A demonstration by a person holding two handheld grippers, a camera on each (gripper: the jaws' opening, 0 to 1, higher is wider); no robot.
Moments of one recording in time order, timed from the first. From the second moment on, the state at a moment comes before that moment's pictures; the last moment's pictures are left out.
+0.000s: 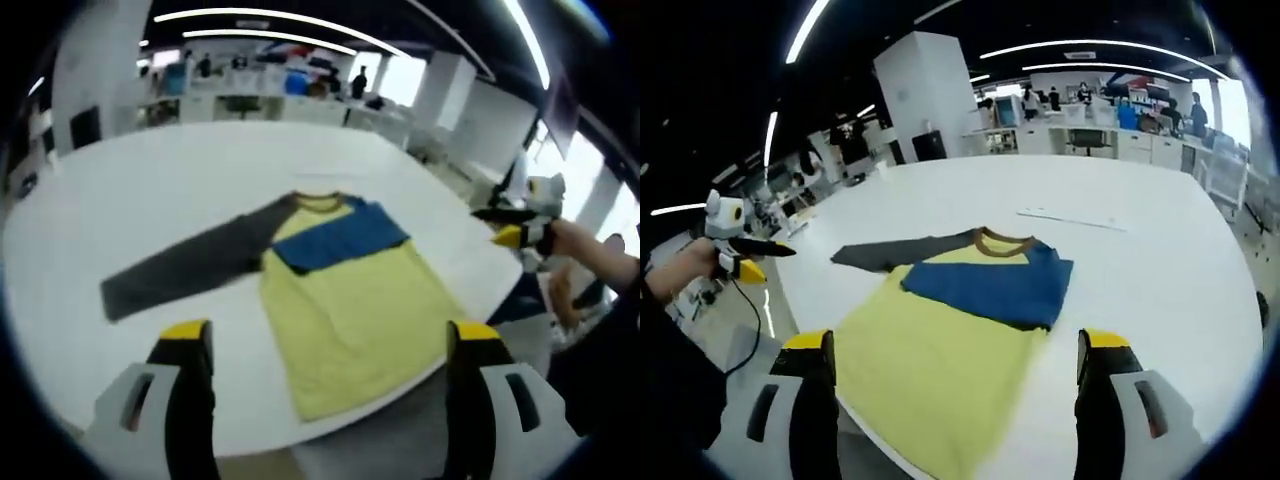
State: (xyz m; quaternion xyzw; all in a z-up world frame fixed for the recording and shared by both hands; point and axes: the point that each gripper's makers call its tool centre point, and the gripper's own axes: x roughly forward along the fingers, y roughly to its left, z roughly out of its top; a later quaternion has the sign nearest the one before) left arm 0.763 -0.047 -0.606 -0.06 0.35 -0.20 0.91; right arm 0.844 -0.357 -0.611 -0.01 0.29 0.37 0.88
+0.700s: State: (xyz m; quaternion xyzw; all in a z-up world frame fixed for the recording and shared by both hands) left arm 0.753 -0.038 -0.601 -0.05 0.36 -0.19 0.91; right arm 0.826 -0.394 -0.601 0.01 0.28 0.35 0.89
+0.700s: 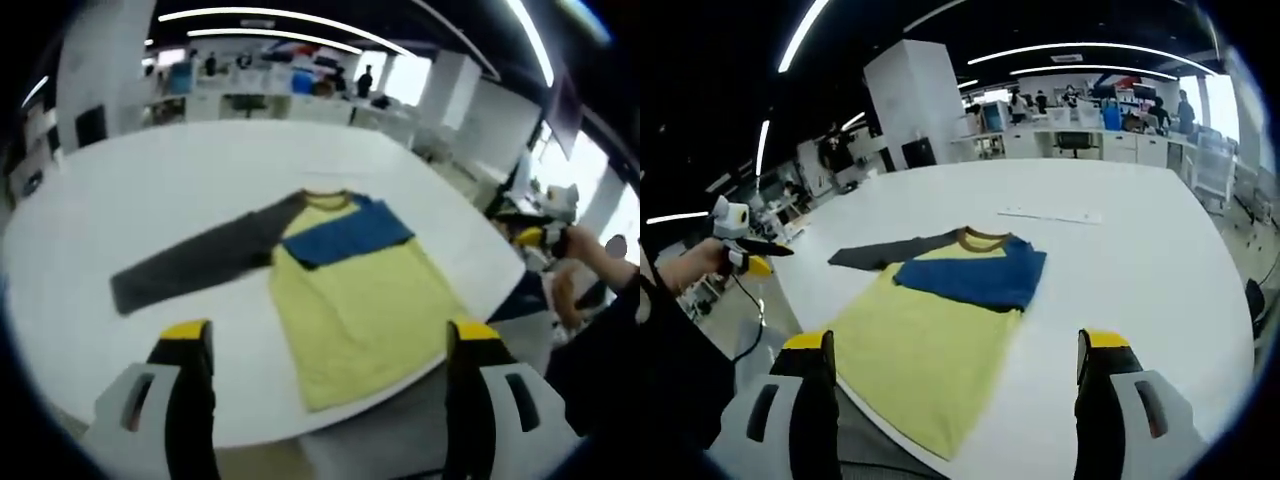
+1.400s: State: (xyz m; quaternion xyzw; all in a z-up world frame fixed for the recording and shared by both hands) left arm 0.756 -0.027 -0.600 -0.05 0.36 -0.18 0.91; right arm 0.827 -0.388 -0.608 0.01 0.29 0.36 0.89
